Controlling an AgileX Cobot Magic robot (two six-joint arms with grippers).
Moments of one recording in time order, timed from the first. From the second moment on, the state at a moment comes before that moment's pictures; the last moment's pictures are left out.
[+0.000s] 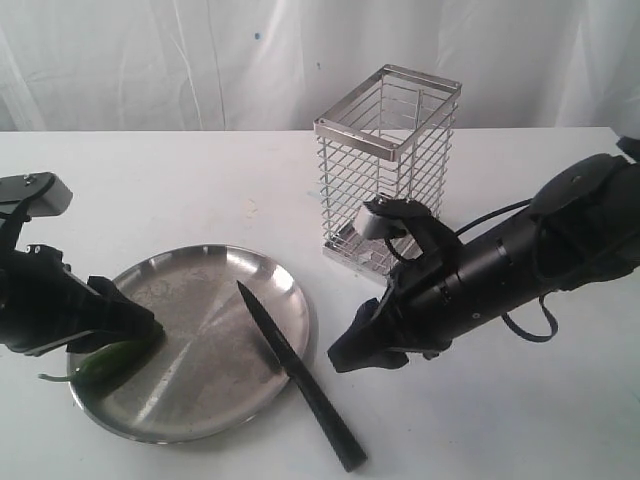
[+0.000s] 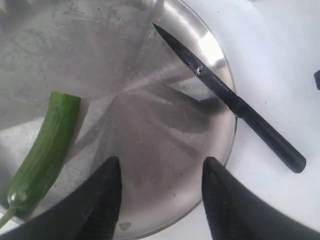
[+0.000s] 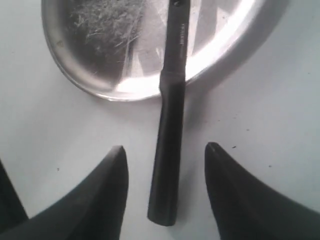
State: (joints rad) left arm -0.16 1.21 -0.58 -0.87 0.53 0.71; right arm 0.38 1.68 -0.84 1.07 0.76 -1.14
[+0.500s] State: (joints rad) left arm -0.16 1.21 -0.50 -0.87 0.46 0.71; right arm 0.35 1.93 -0.94 1.10 0.95 -1.24
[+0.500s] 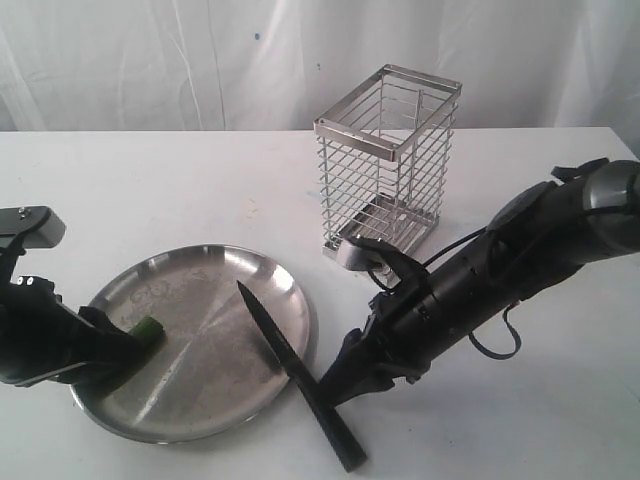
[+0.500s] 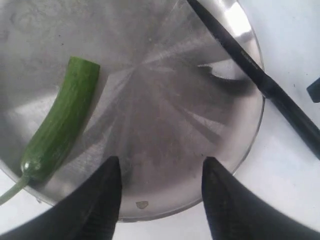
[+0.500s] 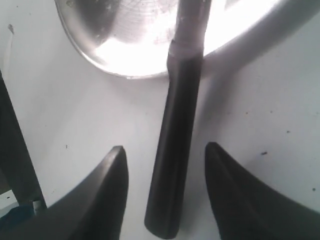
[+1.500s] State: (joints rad) left arm -0.16 1.21 -0.50 -0.87 0.44 0.71; right arm 0.35 2.03 -0.99 1.15 1.04 -1.33
